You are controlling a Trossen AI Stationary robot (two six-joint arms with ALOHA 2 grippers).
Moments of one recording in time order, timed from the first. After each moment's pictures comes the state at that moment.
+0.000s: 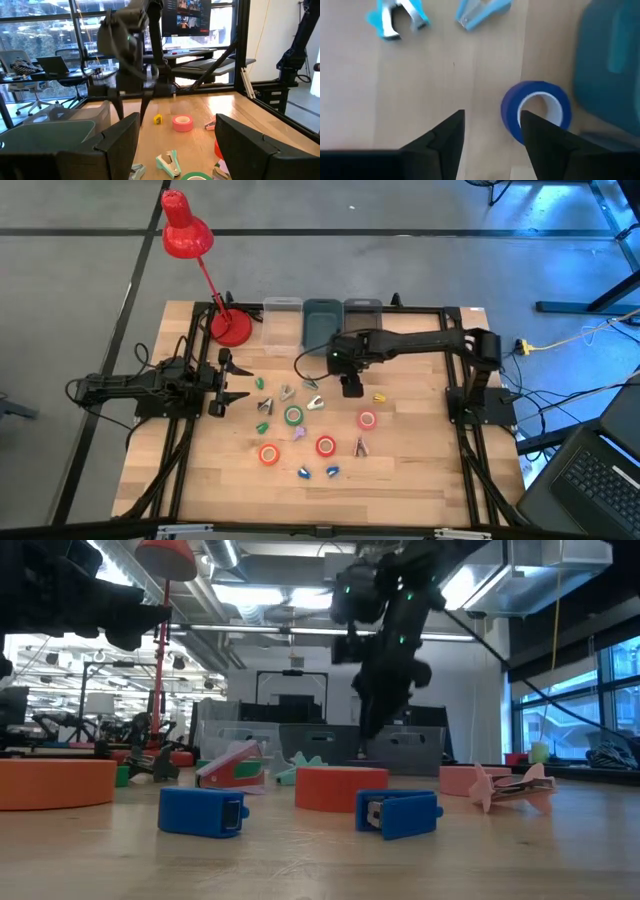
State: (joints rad) left arm 0.07 0.00 0.01 0.07 0.09 0.05; right arm -0.17 1.89 1.34 -0.69 -0.01 -0.29
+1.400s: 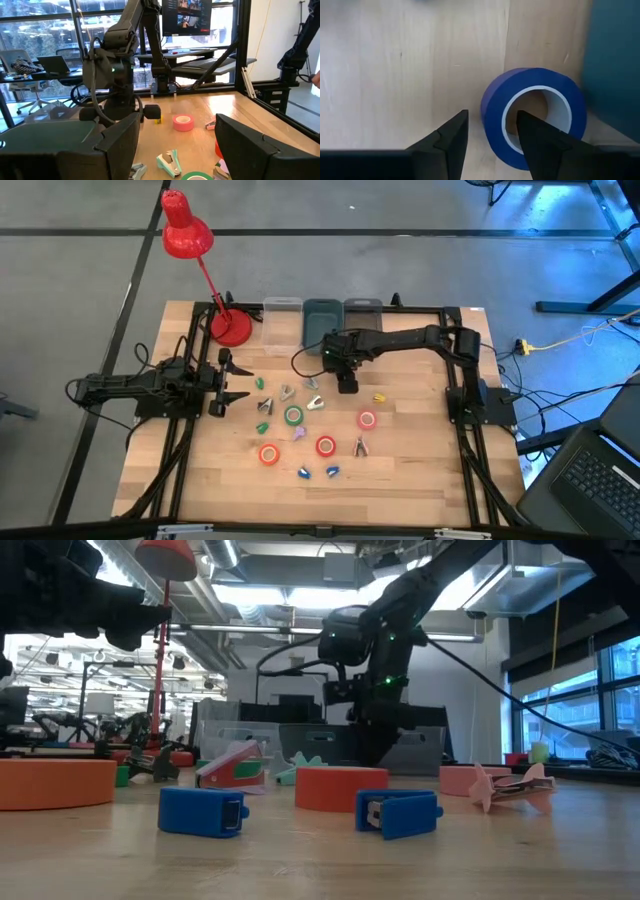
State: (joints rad) left arm 0.07 0.00 0.01 0.07 0.08 0.05; right arm -0.23 2.05 1.37 -0.65 0.01 -0.32
